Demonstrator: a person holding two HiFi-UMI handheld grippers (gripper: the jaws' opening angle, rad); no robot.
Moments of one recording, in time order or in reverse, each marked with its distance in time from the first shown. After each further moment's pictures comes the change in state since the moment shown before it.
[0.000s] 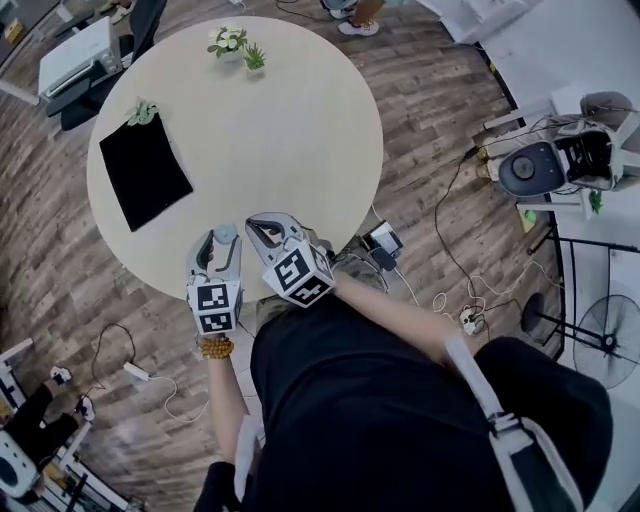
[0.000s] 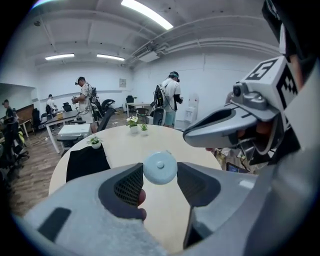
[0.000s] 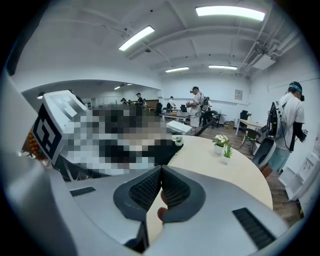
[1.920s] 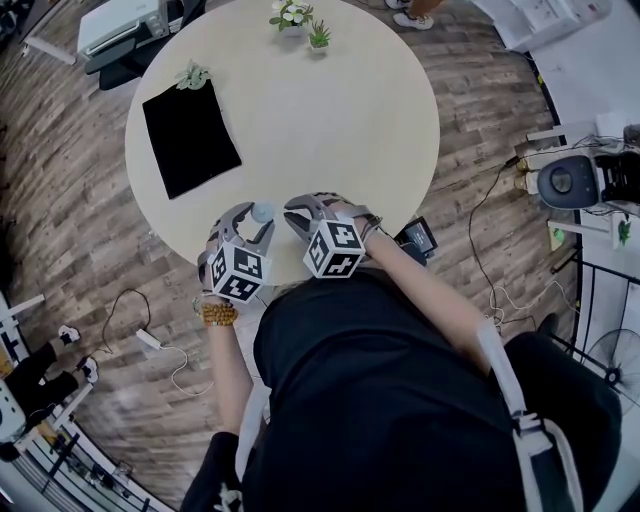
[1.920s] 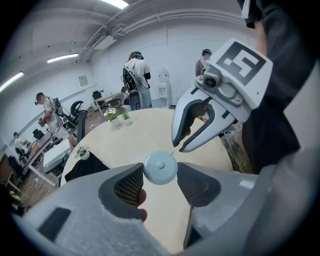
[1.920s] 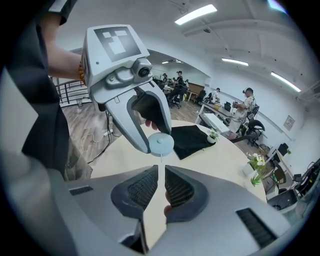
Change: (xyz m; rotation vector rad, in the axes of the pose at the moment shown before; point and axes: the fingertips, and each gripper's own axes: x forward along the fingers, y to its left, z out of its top) left arm 0.015 0.029 -0.045 0.377 0.220 -0.184; right arm 0.065 0.045 -0.055 -0.510 0.211 0.287
